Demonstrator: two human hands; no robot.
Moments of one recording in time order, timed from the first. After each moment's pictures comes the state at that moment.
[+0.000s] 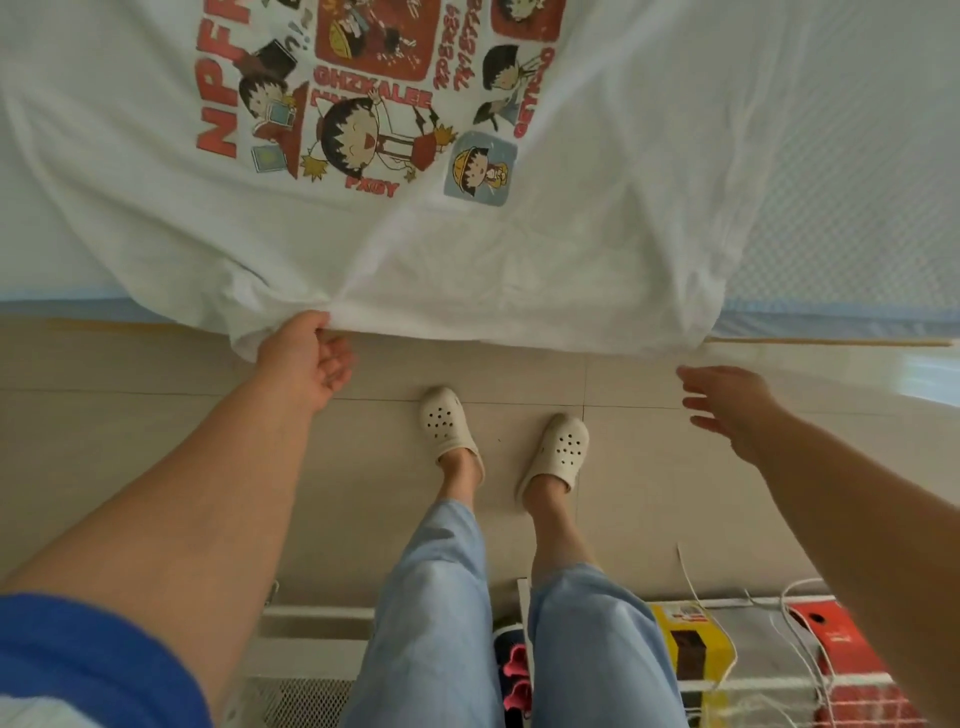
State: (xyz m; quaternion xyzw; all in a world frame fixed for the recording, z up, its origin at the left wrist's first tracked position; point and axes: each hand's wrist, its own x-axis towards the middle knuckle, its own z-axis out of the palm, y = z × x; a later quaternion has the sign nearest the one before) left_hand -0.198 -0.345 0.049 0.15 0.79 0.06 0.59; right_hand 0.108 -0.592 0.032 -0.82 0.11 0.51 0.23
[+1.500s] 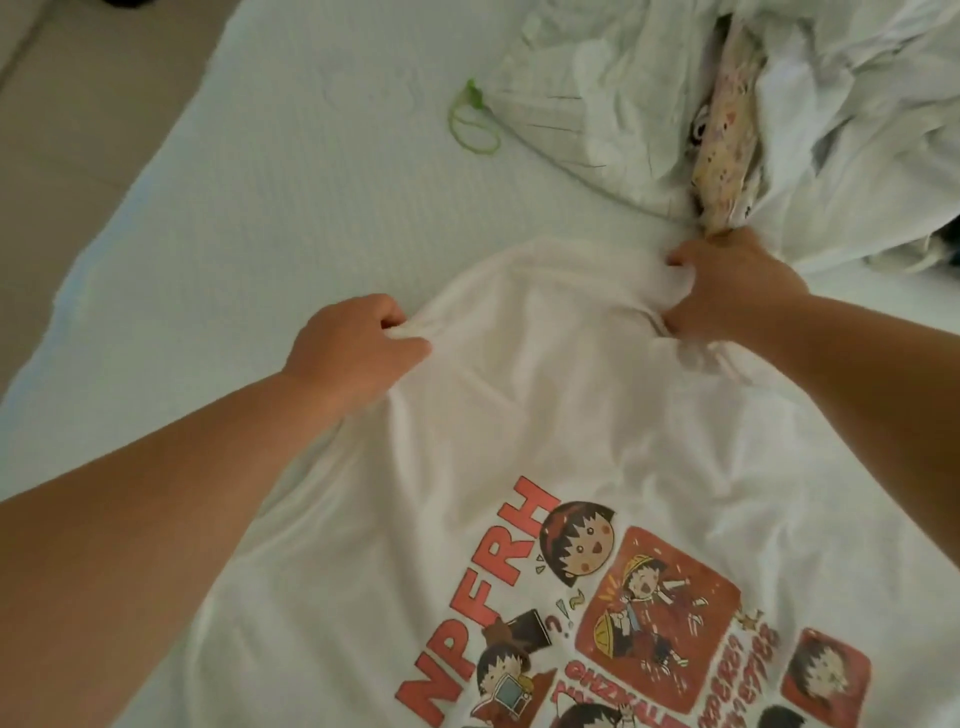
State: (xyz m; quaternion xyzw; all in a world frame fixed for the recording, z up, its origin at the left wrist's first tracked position) left_hand -0.185 0.147 0.025 0.70 0.64 -0.01 0.32; right_hand 0.132 0.124 0.038 -0.82 -0.52 0.19 -0.17
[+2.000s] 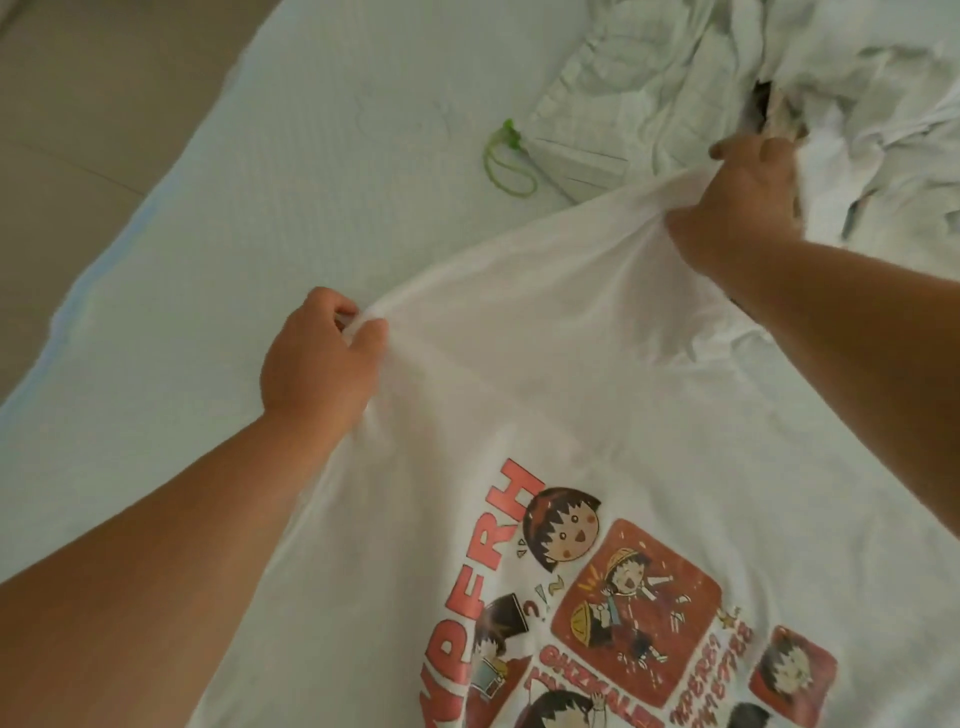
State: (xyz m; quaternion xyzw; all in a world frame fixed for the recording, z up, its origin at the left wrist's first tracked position) left_hand -0.210 0.168 0.024 0.59 0.75 0.13 0.28; right_hand 0.088 0.215 0.070 -0.87 -0.47 0.13 0.12
